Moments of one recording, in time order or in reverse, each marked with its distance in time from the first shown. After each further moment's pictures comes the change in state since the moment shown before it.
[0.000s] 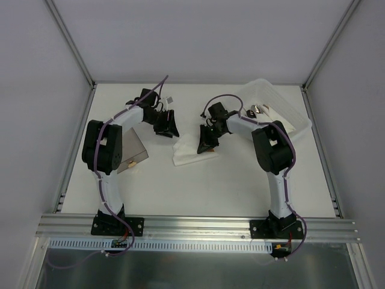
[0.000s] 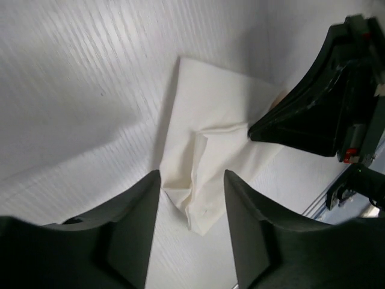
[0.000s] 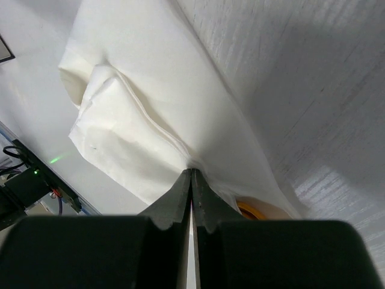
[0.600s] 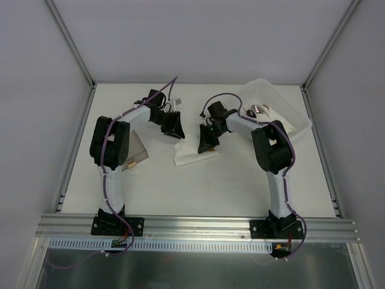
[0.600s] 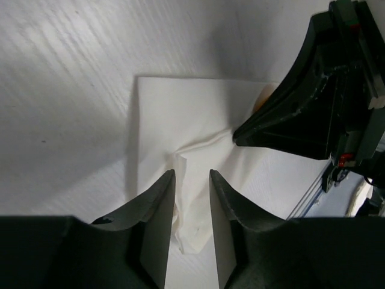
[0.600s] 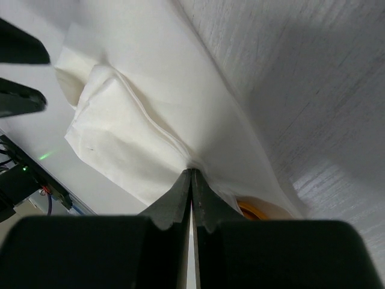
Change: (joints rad) left arm -0.033 0.103 0.088 0.028 0.081 0.029; right arm 0.000 0.012 0.034 -0.047 0.014 -0.048
